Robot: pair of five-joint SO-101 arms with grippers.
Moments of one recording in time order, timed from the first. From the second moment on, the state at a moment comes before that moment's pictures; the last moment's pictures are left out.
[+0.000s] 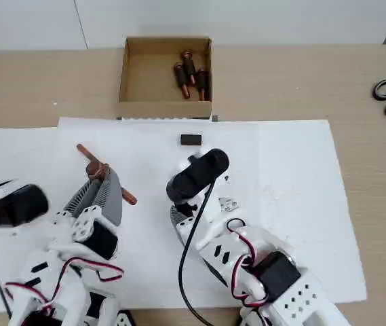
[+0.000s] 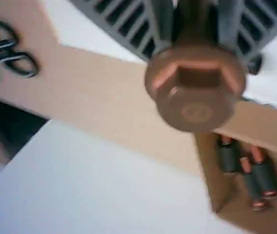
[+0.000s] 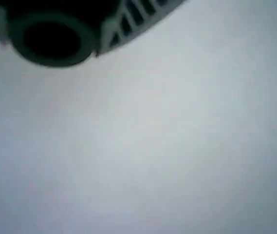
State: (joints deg) left arm 10.9 -102.5 61.3 63.0 39.4; right arm -43.6 -69.0 61.9 53.6 -7.8
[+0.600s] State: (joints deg) left arm 15.0 -102.0 69.1 50.2 40.6; right arm -49.5 -69.1 74.5 28.3 -2.5
